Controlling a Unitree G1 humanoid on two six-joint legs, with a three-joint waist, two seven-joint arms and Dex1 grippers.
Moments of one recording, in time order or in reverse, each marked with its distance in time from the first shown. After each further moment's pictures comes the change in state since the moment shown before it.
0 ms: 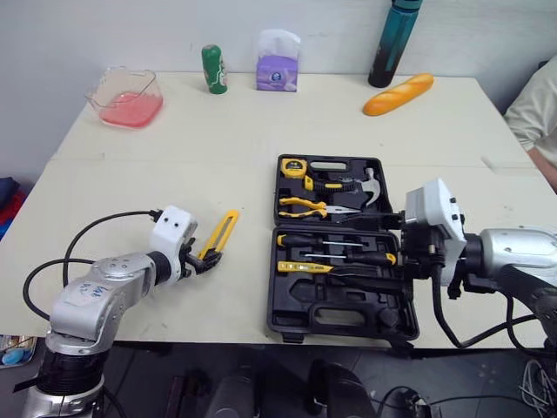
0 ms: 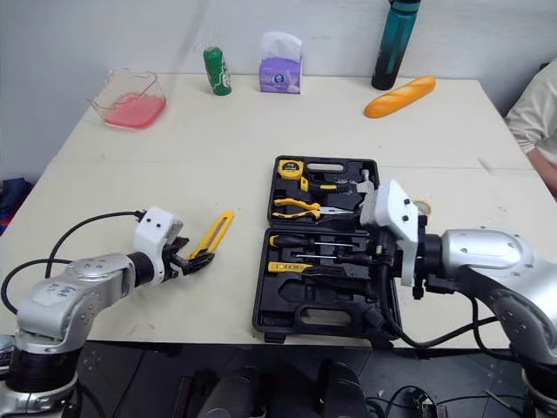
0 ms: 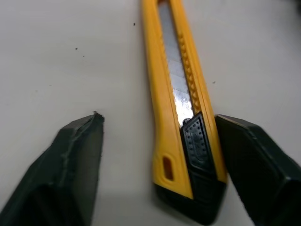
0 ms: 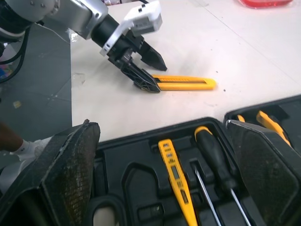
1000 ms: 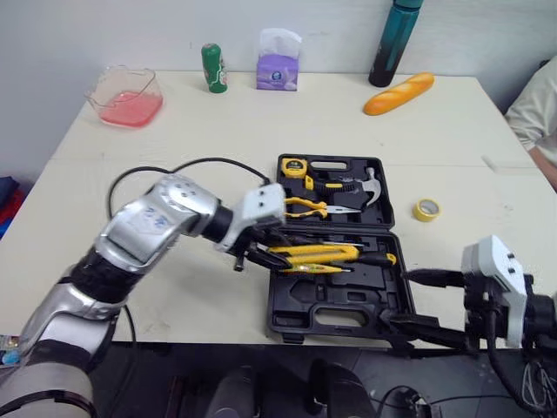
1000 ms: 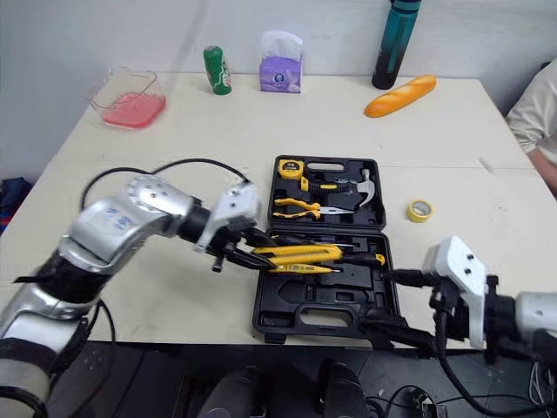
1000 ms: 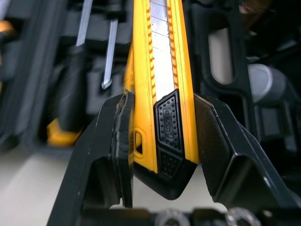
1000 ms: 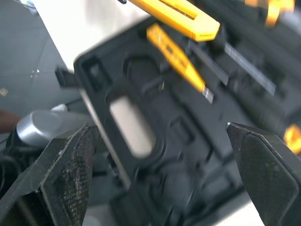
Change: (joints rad) left arm -0.645 0.029 -0.568 0.231 -0.001 -0.225 -0.788; right arm 0.710 -0.103 -0.548 -0.151 0.028 0.106 0.102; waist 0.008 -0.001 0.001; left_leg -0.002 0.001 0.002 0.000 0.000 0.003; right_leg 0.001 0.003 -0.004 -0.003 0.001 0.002
